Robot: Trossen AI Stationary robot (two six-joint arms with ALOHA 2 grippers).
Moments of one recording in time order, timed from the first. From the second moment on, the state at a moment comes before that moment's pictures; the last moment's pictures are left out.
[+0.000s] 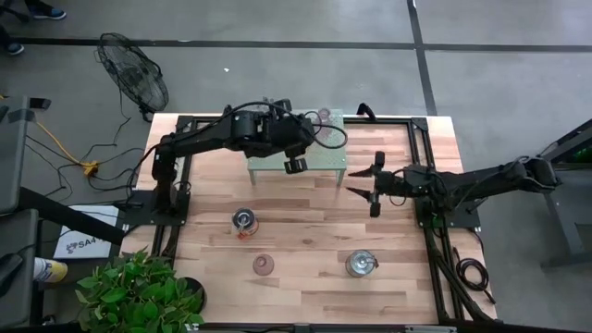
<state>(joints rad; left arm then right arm) 0.06 1.92 2.34 -1.29 -0.59 0.10 0.02 0.82 0.31 0.38 0.18 -0.16</state>
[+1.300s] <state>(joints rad) -0.19 1.61 1.65 -1.02 -0.82 -0.23 -0.25 1.53 0.67 0.78 0.28 -0.14</state>
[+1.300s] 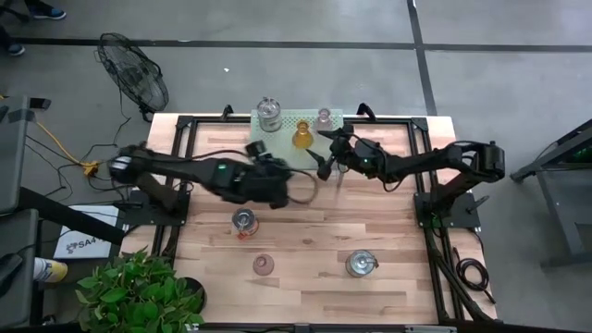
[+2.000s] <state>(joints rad) -0.27 1.27 0.71 0.23 -0.70 -0.09 -0.30 1.66 0.80 0.79 0.22 -0.11</state>
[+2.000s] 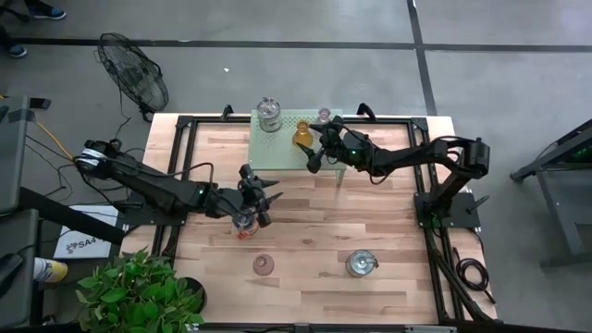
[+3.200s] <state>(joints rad) -0.28 1.26 0.70 0.25 -0.67 -0.03 -0.34 1.67 0.83 0.82 0.18 -0.08</state>
